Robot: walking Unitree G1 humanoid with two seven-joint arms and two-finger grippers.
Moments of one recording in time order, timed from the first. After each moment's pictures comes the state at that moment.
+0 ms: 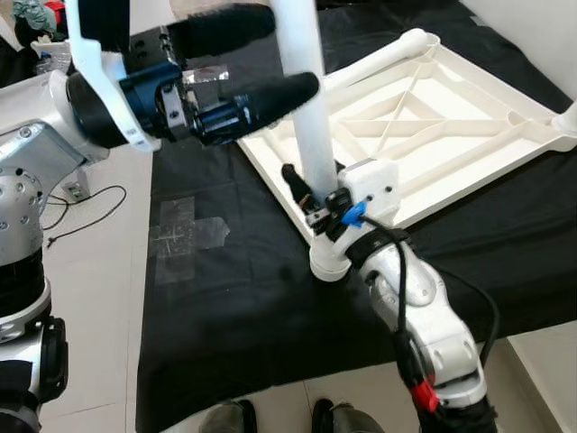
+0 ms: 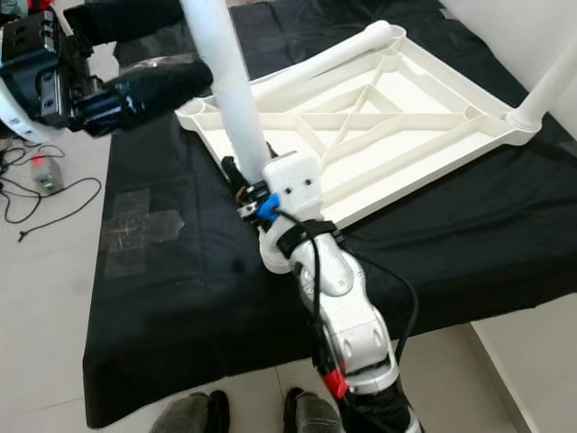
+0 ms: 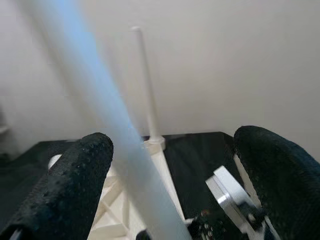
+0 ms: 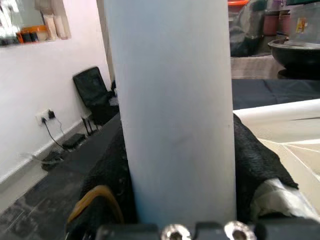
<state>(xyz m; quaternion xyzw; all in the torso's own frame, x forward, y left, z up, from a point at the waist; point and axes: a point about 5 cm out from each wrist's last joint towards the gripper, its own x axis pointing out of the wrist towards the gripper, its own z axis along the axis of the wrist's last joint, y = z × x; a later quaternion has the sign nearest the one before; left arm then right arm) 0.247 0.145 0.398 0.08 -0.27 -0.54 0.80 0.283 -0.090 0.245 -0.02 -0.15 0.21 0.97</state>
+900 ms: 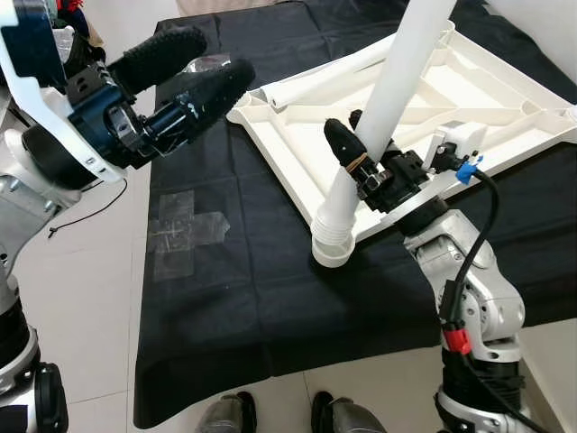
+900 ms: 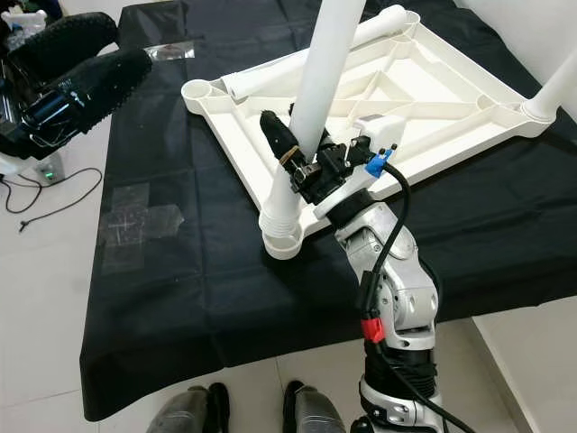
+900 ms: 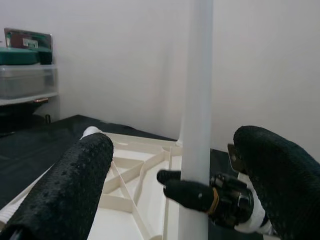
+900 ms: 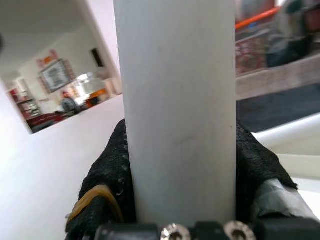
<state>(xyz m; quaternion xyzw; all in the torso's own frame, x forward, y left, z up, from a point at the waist) 0.236 0.175 0.365 -0.04 -0.25 -0.46 0.85 0.292 -0.129 0.272 0.12 -0.22 0.33 0.91</state>
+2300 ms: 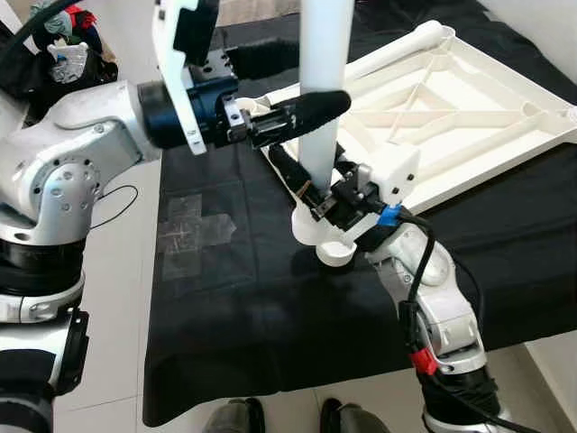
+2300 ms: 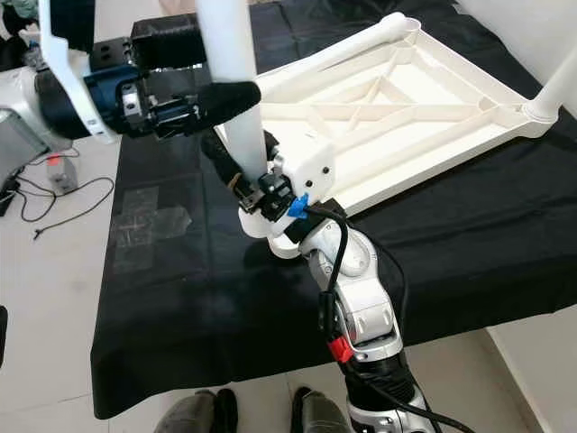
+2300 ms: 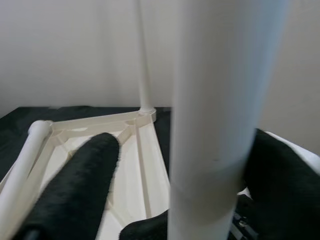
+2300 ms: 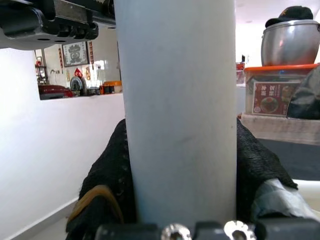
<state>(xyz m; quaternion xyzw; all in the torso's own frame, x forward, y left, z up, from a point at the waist) 0.283 0.112 0.384 0.08 -0.20 -0.56 0.80 0.278 -0.079 0.263 -0.03 -0.28 0.35 0.89</state>
